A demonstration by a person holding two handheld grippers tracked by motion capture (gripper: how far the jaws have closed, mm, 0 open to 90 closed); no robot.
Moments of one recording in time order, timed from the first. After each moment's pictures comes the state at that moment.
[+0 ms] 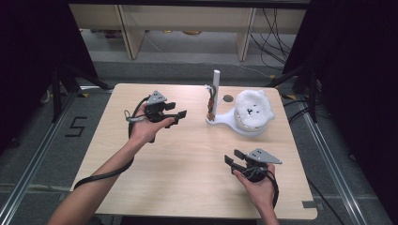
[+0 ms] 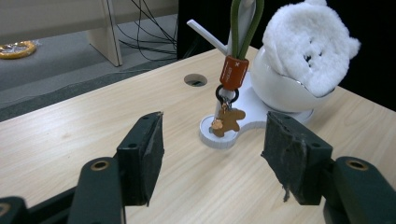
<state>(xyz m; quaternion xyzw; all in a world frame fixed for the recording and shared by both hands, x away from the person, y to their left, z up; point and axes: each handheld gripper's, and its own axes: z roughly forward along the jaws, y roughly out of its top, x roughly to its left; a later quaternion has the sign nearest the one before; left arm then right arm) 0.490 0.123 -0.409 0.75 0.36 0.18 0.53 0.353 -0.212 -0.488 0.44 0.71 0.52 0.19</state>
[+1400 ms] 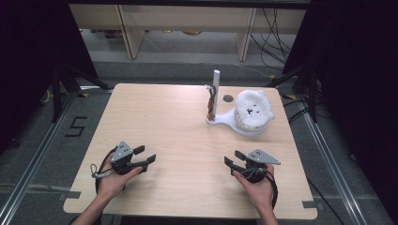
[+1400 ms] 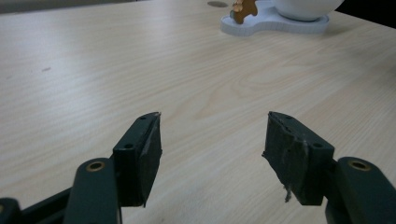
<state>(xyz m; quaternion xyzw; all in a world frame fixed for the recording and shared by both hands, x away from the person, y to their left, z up) 0.377 0.216 -0.518 0.74 0.39 0.20 0.51 0.354 -0.213 -0.496 0.45 0.72 0.51 0.18</state>
